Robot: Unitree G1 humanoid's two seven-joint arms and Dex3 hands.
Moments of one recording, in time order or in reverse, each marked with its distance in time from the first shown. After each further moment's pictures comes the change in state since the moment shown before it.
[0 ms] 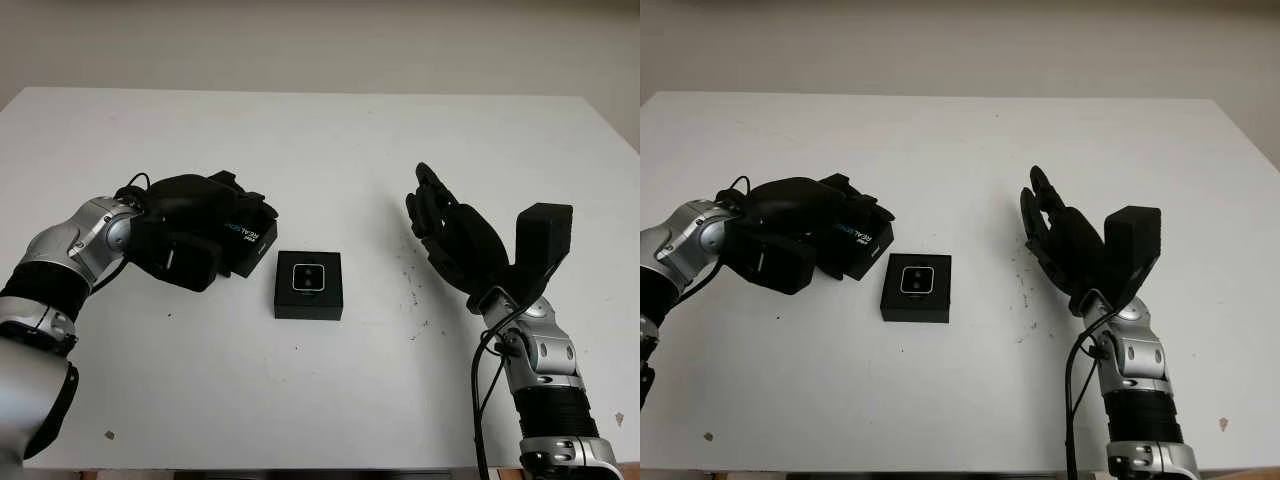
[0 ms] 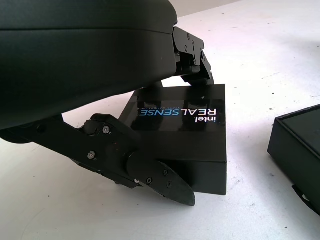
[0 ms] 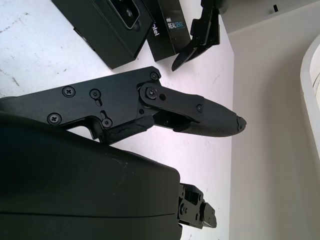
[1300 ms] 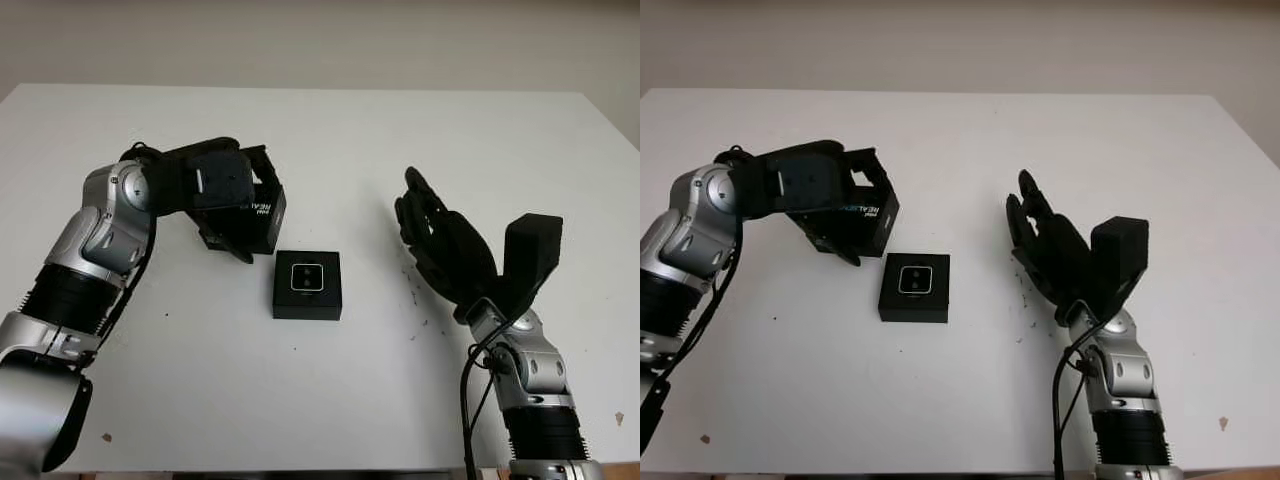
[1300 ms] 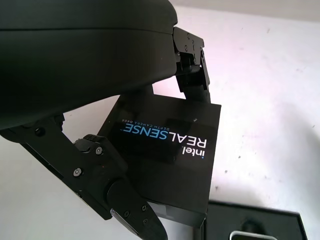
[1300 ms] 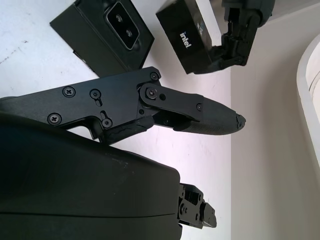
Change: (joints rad) left arm 0.080 -0.061 0.146 -0.653 -0.223 0.907 -0.422; right arm 0.080 0.067 0.044 -0.148 -0.002 0.037 -0.067
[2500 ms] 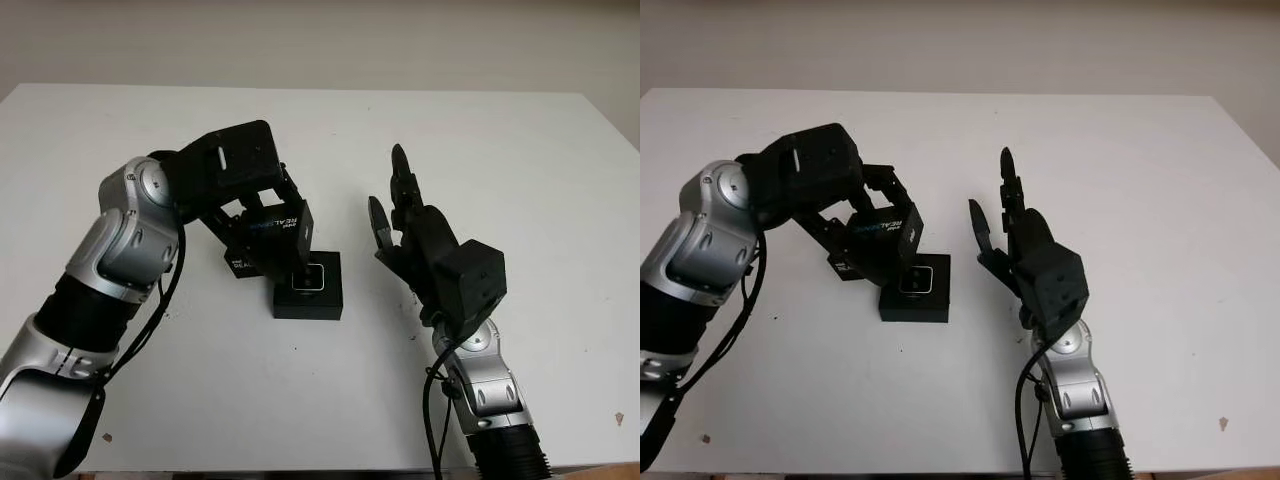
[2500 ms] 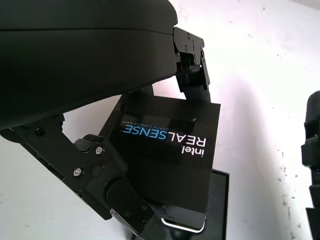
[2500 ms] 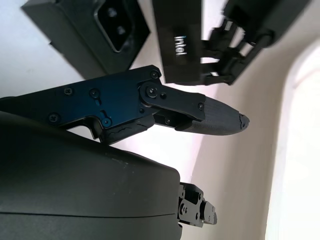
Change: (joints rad) left arm 0.045 -0.070 -0.030 -0.294 -0.071 0.439 -0.052; right arm 0.055 0.114 0.129 -0.016 -0.283 -0.302 -0.240
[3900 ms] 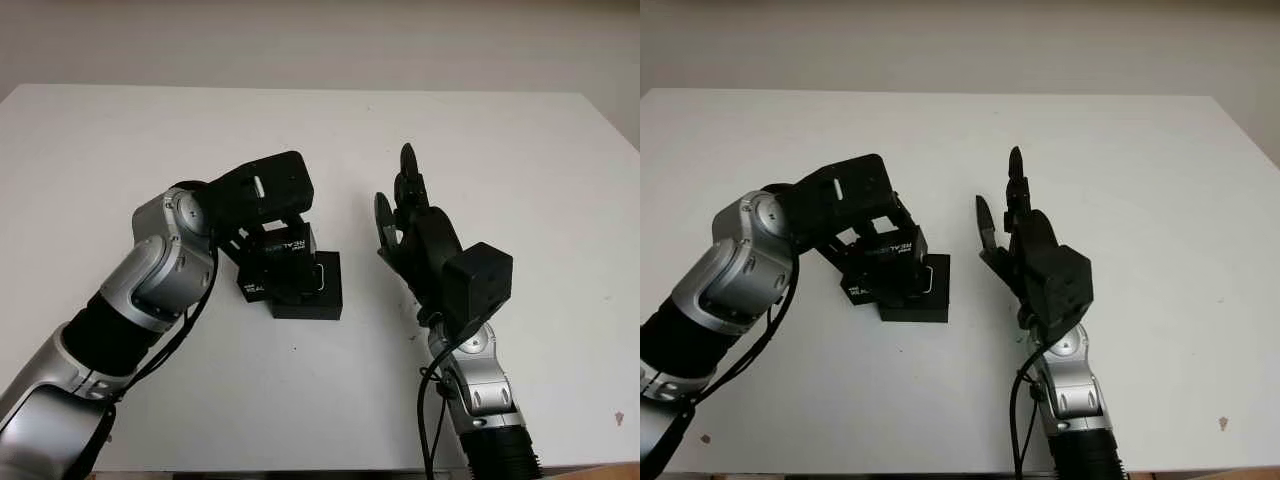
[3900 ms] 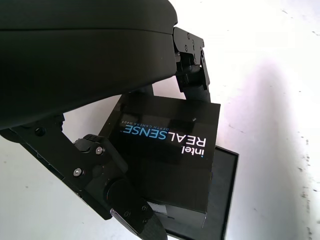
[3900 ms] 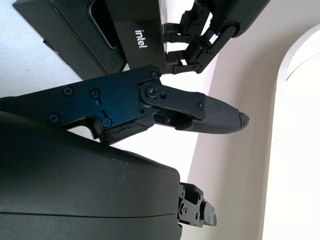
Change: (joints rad) left arm 0.012 -0.031 -0.138 -0.107 0.035 0.266 0.039; right arm 0.000 0.019 -0.011 0.020 -0.011 -0.030 -0.012
